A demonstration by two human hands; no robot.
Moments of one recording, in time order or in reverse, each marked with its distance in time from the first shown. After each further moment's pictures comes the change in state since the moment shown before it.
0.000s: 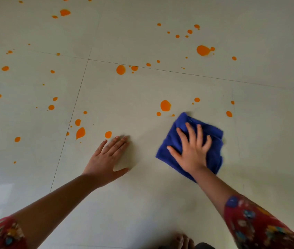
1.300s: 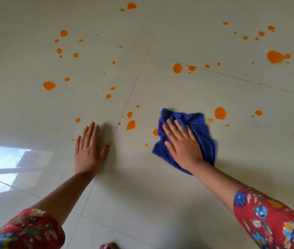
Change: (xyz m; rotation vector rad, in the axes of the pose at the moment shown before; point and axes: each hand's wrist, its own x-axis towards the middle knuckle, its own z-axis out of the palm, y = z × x) left_hand -0.102 -0.118 -0.006 -0.139 0.312 -0.716; right_hand 0.038 -0.156 0.004 0.197 -0.039 -0.589
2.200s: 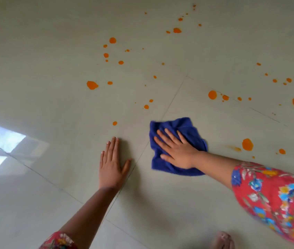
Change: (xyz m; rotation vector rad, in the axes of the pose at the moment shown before) left_hand -0.032 -0.021 -0.001 -0.246 -0.006 -0.188; right_hand 0.096 -0.082 -0.035 -0.199 -0.562 -0.403
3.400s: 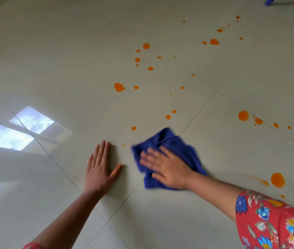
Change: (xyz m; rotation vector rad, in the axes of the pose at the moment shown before) left_hand -0.010 -0.050 -0.033 0.109 0.022 -0.187; right_hand 0.052 -0.045 0.022 -0.094 0.397 -0.490
